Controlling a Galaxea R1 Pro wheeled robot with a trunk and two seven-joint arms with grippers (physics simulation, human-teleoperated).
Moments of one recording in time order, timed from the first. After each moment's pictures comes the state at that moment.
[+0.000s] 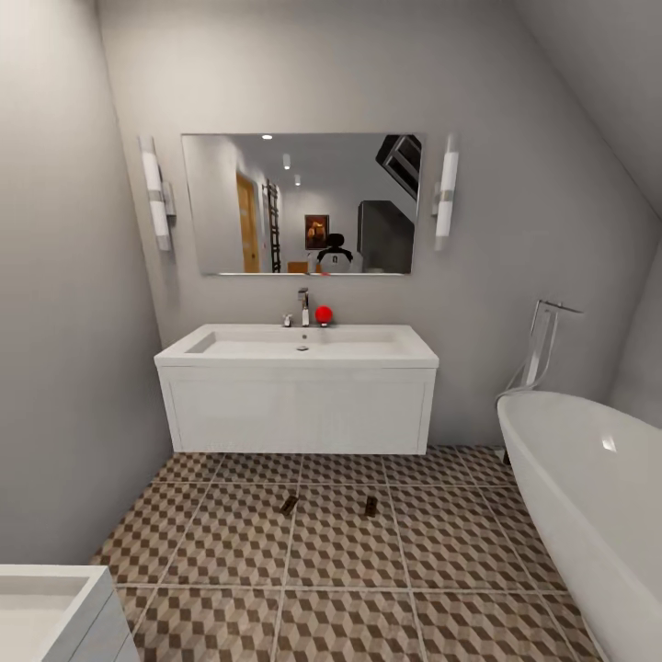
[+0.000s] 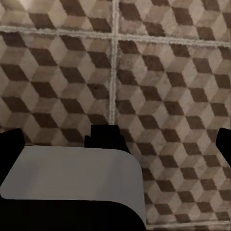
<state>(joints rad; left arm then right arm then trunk) -0.24 0.02 -0.17 0.00 0.20 -0.07 0.07 -0.20 0.01 -0.40 0.03 0.45 -0.03 -0.13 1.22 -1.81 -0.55</state>
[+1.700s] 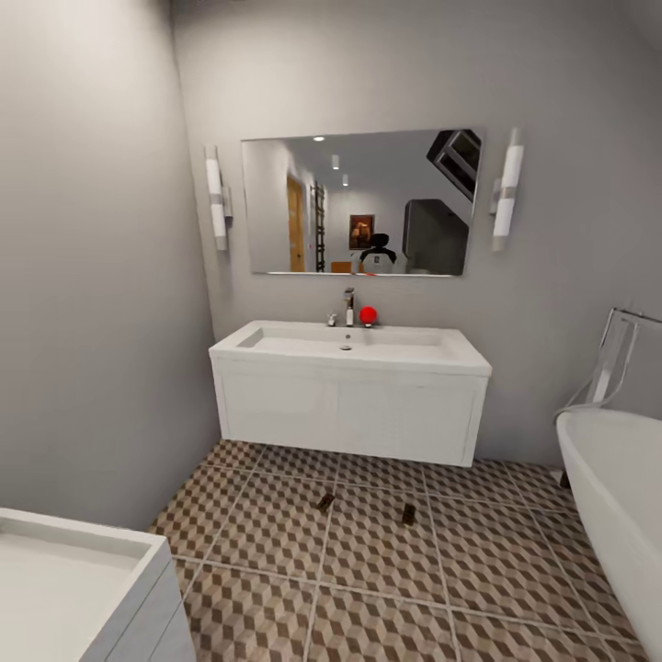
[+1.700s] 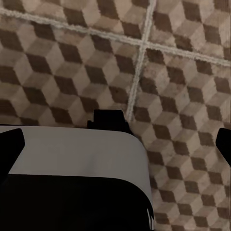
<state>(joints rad) -0.19 0.00 -0.17 0.00 0.21 -0.12 0.07 -0.17 0.01 -0.40 0.03 0.45 -0.04 -0.13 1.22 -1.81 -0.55</state>
